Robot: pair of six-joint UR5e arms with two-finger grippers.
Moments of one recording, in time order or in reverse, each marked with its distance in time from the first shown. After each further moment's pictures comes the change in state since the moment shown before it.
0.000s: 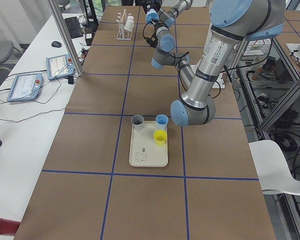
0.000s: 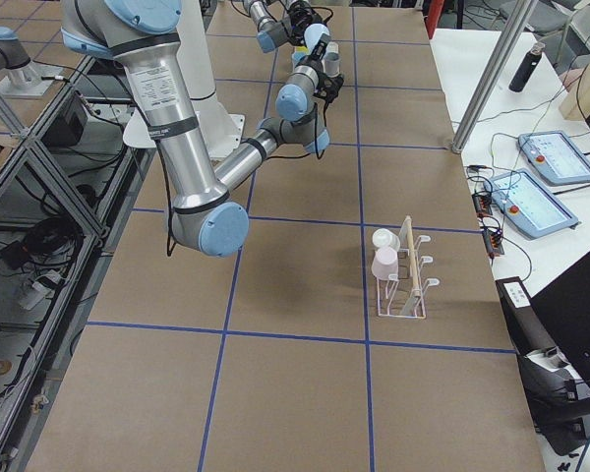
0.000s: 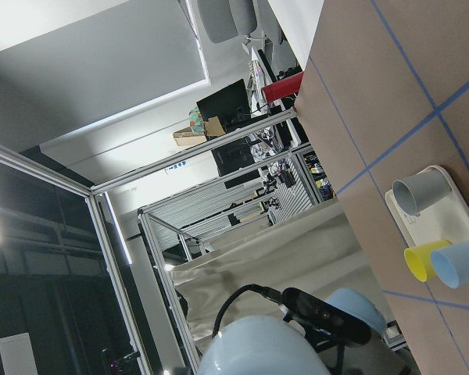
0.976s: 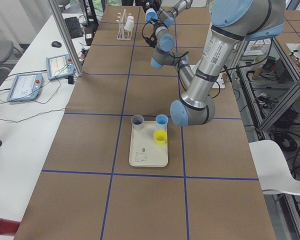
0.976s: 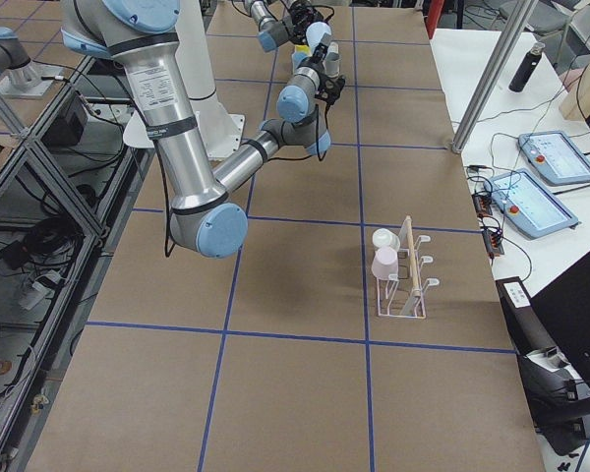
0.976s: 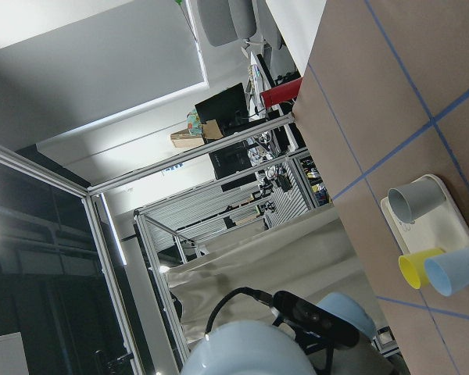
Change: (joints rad) left arm -0.009 -0.001 0.002 0.001 0.002 -0.002; right arm 0.013 -0.007 -0.003 0.000 0.014 -0.018
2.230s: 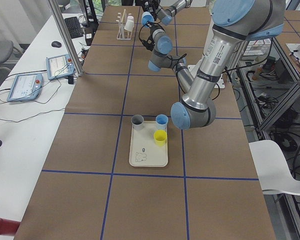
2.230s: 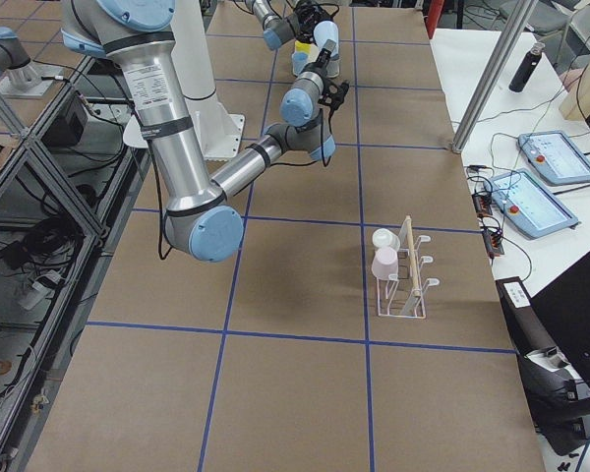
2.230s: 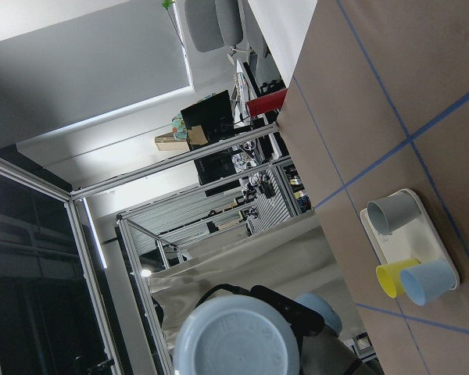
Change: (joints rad) left arm -0.038 0.028 0.001 -0.001 -0.001 0.003; right arm 0.037 -0.014 -0.005 0.000 0.046 0.000
